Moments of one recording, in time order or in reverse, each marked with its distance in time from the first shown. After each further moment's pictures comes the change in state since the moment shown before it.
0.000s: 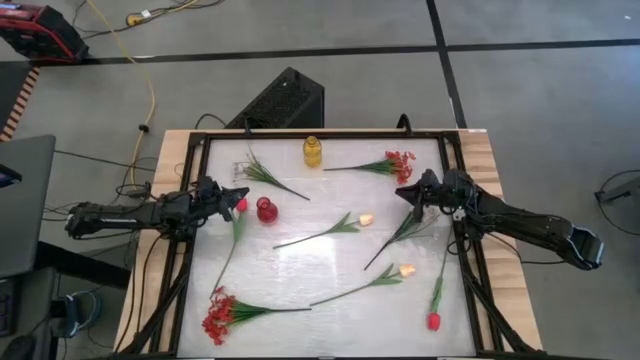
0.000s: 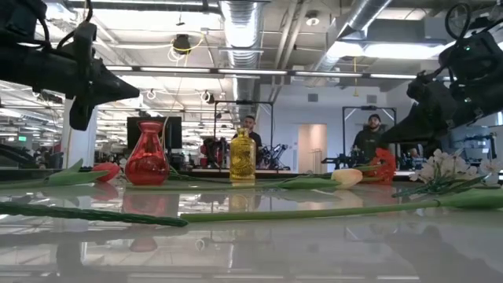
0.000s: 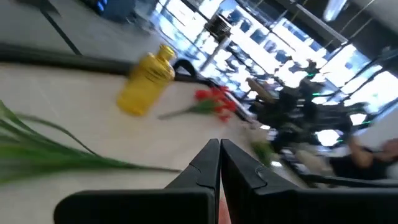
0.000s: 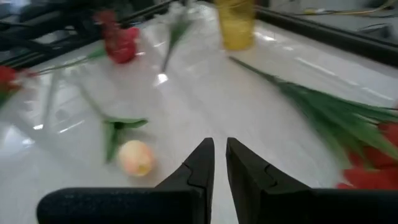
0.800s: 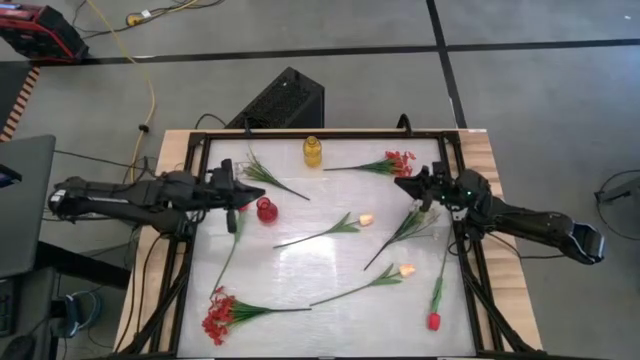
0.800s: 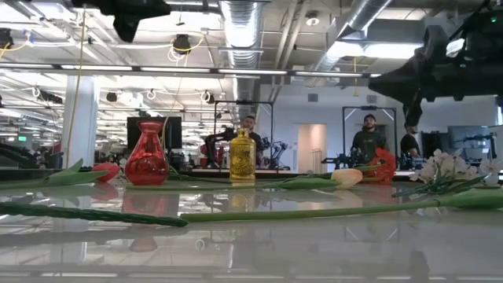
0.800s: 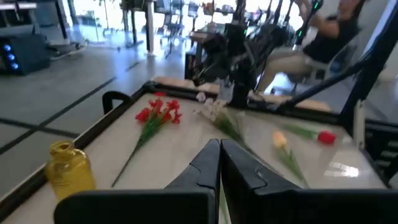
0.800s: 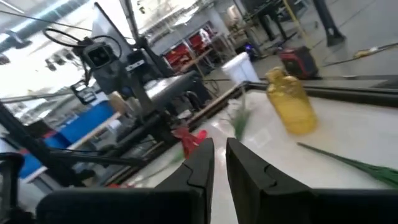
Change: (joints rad) left arm -0.069 0.565 0.605 -0.135 0.218 0.589; right arm 0.082 0.000 0.006 0.427 -0.018 0.443
